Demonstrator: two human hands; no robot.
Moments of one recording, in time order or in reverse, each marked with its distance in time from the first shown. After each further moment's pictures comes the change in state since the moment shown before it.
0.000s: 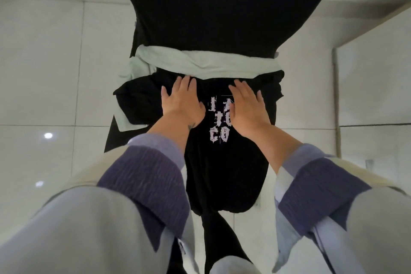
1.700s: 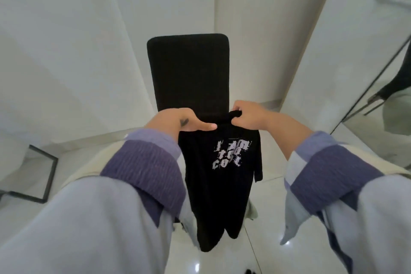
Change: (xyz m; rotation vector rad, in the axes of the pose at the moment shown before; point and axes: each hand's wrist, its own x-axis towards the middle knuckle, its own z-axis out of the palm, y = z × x) left_hand -0.353 0.030 -0.225 -0.068 -0.024 0.107; right_hand -0.321 -0.099 -0.252 0.316 0.254 0.099
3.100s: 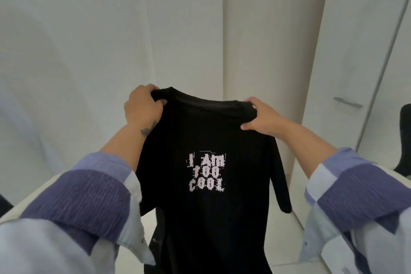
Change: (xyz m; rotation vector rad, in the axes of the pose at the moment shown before) left_hand -0.221 0.043 -0.086 -0.304 1.338 0.198; right_hand -0.170 0.000 -0.190 0.326 0.353 -0.362
